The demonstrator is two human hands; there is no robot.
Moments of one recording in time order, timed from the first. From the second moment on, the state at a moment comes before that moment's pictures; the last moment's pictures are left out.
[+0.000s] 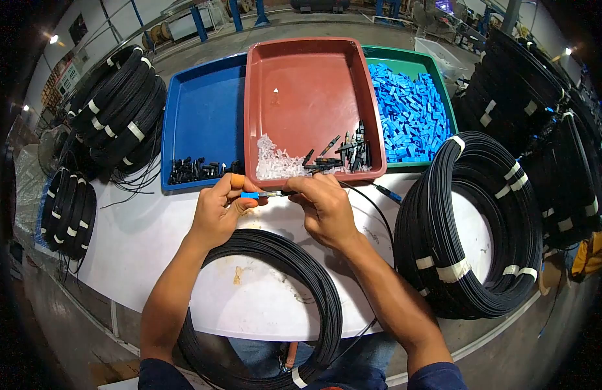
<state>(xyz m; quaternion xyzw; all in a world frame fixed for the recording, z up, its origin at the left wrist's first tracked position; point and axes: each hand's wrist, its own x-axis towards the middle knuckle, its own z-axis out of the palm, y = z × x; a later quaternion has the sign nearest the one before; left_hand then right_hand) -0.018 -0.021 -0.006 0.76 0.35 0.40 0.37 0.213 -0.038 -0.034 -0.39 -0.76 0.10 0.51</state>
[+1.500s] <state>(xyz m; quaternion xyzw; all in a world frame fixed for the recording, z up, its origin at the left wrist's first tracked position) -0.002 -0.037 -0.001 0.72 0.30 0.49 0.39 0.209 -0.055 -0.026 -0.33 -0.70 0.19 0.60</state>
